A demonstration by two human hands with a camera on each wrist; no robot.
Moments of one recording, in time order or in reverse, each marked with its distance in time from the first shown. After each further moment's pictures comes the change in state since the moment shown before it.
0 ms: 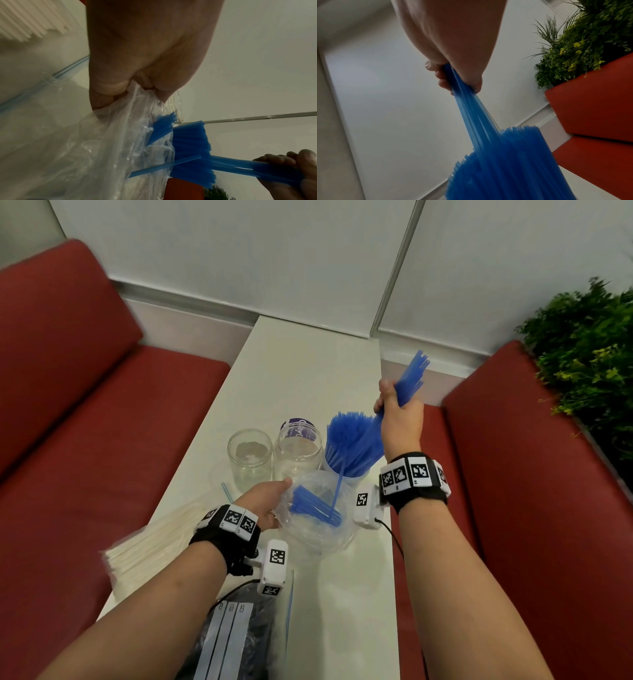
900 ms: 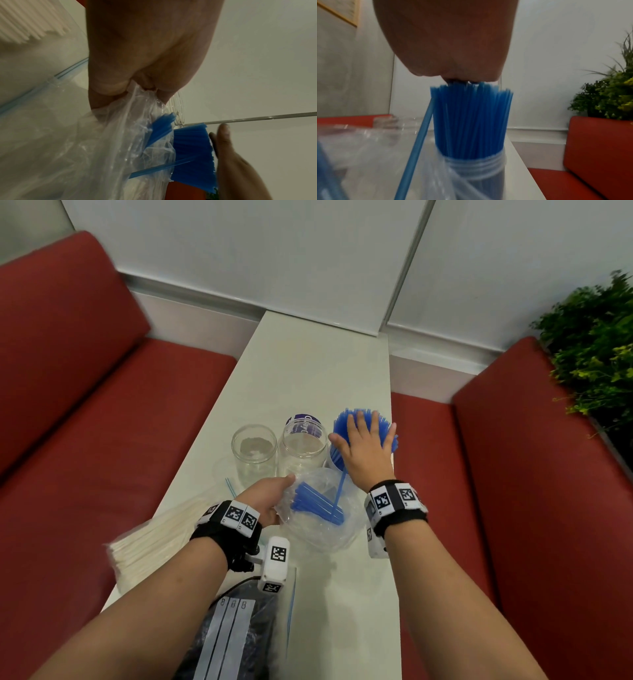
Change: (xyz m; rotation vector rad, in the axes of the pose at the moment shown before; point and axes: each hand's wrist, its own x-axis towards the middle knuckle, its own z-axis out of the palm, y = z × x) left_hand 0.002 0.002 0.001 0.013 0.031 0.010; right_hand -0.035 0.068 0.014 -1.160 -0.507 -0.214
